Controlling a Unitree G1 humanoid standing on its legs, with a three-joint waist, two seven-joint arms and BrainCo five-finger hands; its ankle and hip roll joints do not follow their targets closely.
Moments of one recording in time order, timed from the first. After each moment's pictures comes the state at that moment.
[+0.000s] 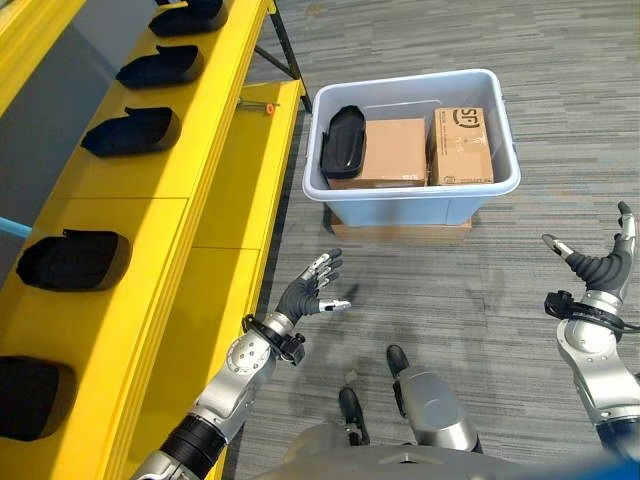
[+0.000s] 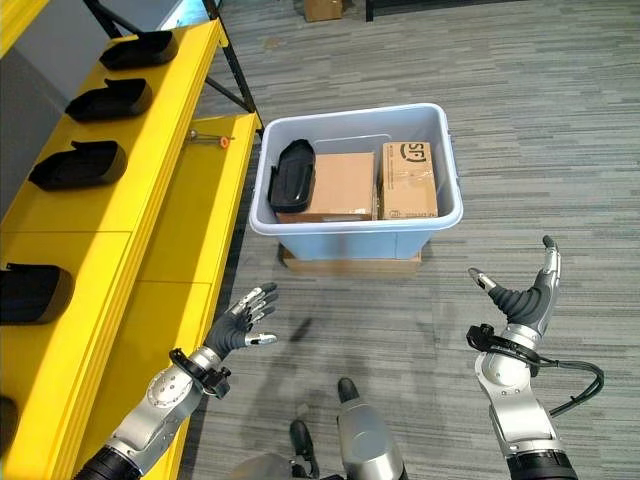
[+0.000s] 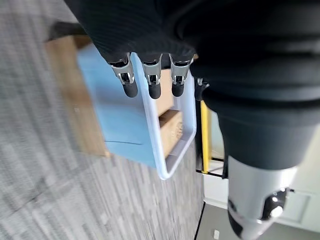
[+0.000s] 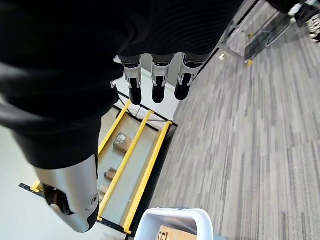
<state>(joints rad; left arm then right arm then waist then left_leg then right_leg) -0.04 0.43 -0.42 0.11 -0.45 -0.23 -0.15 0.06 -0.56 -0.03 0.04 0.06 -0.07 -0.69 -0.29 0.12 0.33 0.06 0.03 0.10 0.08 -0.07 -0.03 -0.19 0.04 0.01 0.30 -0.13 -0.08</state>
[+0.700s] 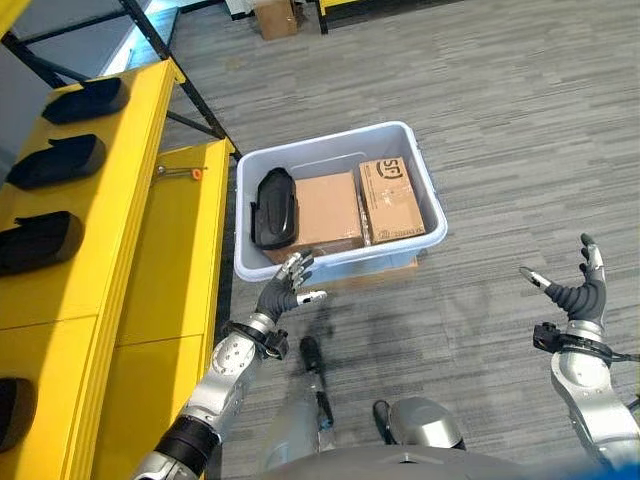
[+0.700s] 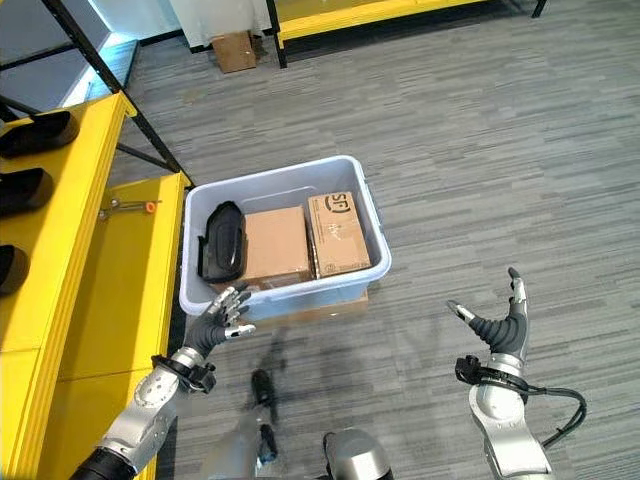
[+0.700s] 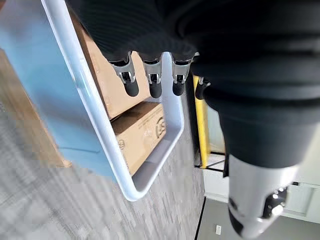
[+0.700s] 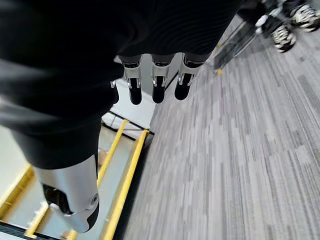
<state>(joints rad) 0.01 0.40 -0.40 0.24 -0.48 -0.25 -0.11 0.22 -0.53 0.00 0.01 0.09 -0.10 -0.59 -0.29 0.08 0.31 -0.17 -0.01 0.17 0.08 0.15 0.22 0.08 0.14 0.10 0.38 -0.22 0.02</state>
